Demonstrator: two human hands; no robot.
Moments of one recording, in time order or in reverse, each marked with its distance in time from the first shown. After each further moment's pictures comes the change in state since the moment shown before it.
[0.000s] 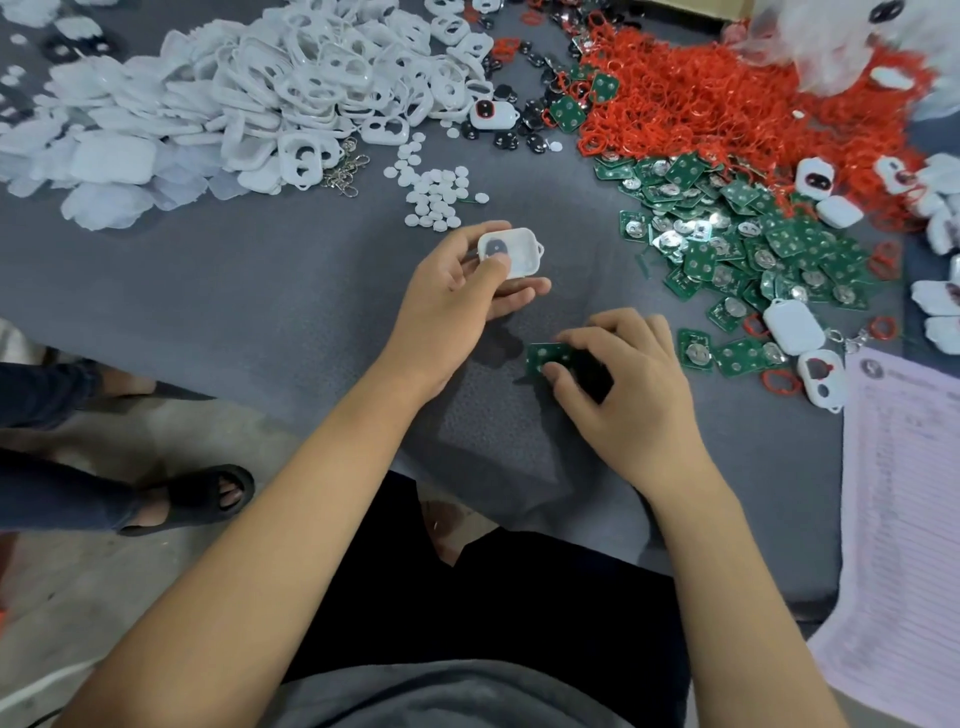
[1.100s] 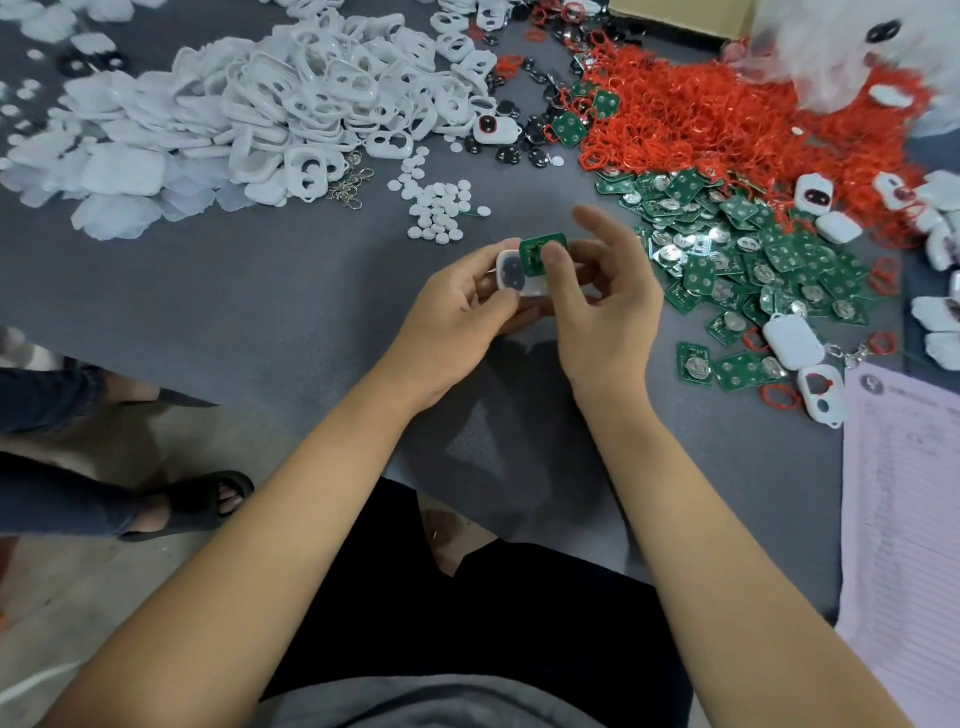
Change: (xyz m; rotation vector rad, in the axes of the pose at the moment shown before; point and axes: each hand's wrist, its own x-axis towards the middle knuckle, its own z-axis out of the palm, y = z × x) left_hand -0.002 -0.001 -0.003 0.174 -0.100 -0.009; right_hand 0.072 -0.027 0.027 0.712 0.372 0.287
